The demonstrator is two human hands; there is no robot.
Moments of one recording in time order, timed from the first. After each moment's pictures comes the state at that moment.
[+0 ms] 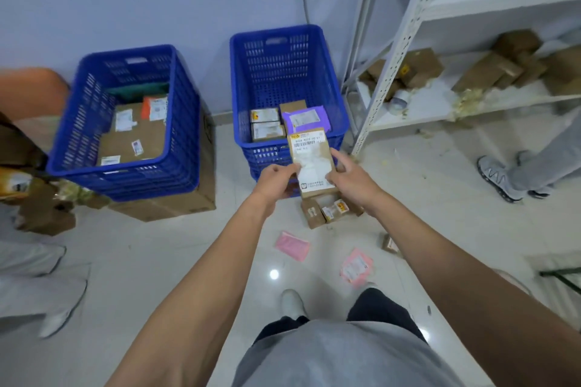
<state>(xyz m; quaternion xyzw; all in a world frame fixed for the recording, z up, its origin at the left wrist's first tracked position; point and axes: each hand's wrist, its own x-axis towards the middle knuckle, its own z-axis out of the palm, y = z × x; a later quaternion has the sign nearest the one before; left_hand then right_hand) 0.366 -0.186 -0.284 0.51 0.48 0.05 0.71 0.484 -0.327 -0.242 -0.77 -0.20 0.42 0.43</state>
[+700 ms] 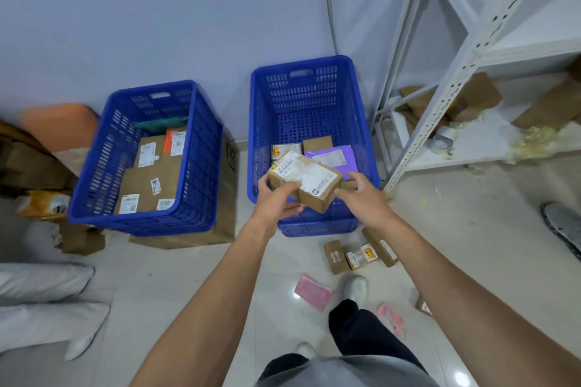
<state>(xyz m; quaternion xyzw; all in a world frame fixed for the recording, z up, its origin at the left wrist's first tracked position) 0.470 -0.063 -0.283 0.42 0.52 0.14 0.73 0.619 -0.194 -0.269 -0.78 -0.20 0.43 0.41</state>
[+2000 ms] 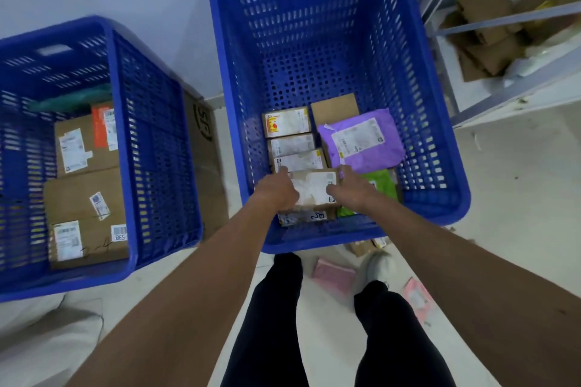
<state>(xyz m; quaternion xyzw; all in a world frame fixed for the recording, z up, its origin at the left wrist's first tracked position) 0.562 0.165 -0.505 0.77 0.41 -0.40 0.28 0.678 0.031 -0.515 -0.80 -0.16 0.56 0.15</state>
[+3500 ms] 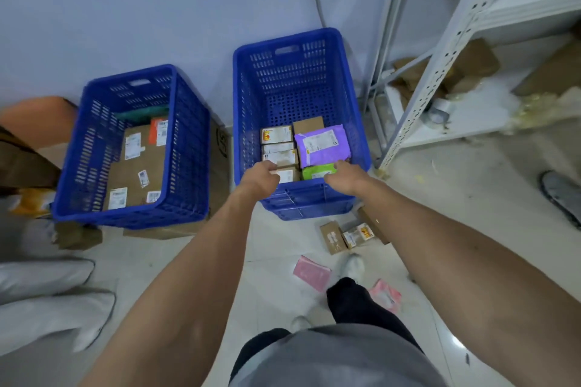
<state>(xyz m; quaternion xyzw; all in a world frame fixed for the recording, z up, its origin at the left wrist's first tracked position) 0.501 -0.013 -0.317 0.77 0.51 -0.15 0.35 0.666 -0.157 -0.334 -0.84 -0.29 0.44 0.11</state>
